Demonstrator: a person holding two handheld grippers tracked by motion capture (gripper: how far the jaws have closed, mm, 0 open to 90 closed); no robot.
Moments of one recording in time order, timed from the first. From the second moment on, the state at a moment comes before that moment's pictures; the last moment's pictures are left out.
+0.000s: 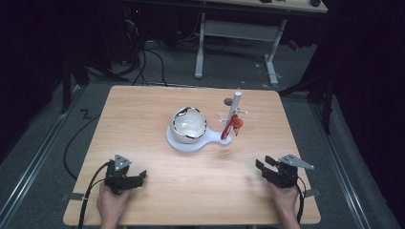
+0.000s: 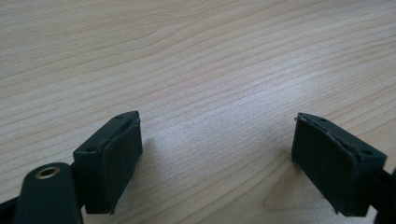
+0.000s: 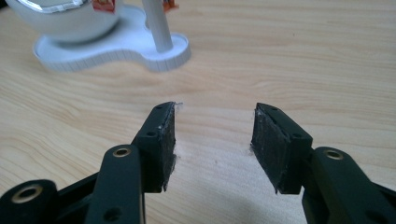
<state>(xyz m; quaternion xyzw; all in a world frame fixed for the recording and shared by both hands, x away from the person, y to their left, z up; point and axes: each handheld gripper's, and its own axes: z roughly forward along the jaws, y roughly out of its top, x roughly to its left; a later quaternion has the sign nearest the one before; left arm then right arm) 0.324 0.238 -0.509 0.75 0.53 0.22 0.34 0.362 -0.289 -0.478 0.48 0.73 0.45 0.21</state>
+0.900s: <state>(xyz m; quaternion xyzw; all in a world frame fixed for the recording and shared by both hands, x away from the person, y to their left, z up) 0.324 0.238 -0.509 0.75 0.53 0.22 0.34 0.385 -0.276 -0.501 0.49 0.76 0.37 0.21</state>
